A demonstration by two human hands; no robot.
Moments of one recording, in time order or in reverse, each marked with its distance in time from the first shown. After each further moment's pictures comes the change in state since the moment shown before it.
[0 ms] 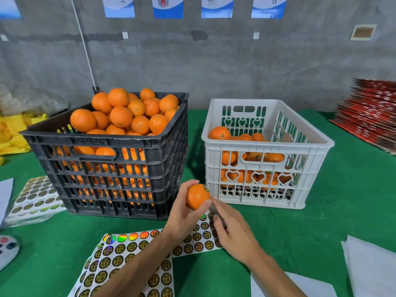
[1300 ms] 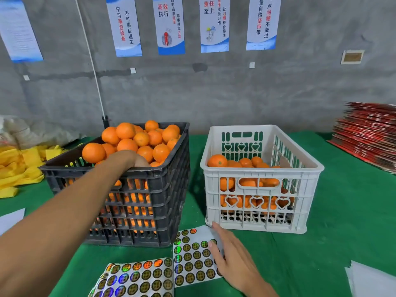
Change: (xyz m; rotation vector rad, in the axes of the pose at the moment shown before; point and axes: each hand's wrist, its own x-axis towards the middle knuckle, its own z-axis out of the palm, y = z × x) left_hand 0.171 0.175 -0.145 1.013 -0.317 -0.738; right_hand 0.004 0.003 0.007 -0.068 -0.034 0.090
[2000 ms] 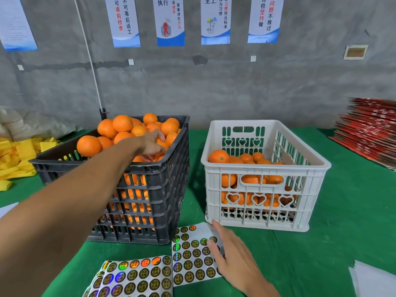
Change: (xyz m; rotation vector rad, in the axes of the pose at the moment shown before) left_hand 0.092 -0.007 -0.003 -0.196 0.217 0.231; right_hand -0.001 -0.005 -0.002 0.016 -0.036 0.028
